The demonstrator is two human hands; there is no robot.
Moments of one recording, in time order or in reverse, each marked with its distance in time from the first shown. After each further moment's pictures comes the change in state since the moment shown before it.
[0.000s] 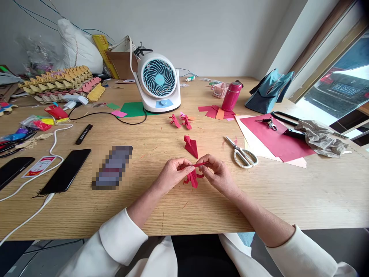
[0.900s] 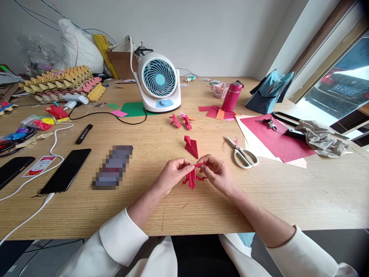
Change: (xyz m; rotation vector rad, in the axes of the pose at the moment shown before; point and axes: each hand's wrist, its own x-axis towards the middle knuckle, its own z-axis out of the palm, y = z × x) left_hand -0.001 0.001 0.003 -0.152 0.018 -0.048; right_hand 0.000 0.004 -0.001 0.063 -0.017 0.064
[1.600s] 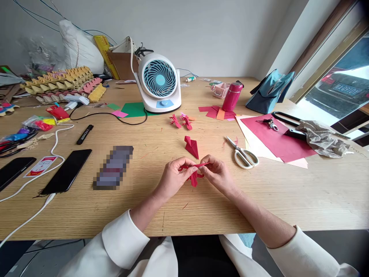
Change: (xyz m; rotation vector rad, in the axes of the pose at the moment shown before) left_hand -0.004 -0.001 0.007 0.214 0.081 0.249; right_hand 0.002 0.008 0.003 0.091 0.028 0.031
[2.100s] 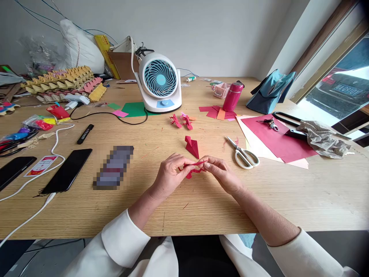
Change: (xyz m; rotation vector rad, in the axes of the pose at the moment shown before) left_hand 0.003 0.002 -0.015 0.485 0.081 0.495; right_hand 0.002 -0.012 -0.015 0.187 -0.207 0.092
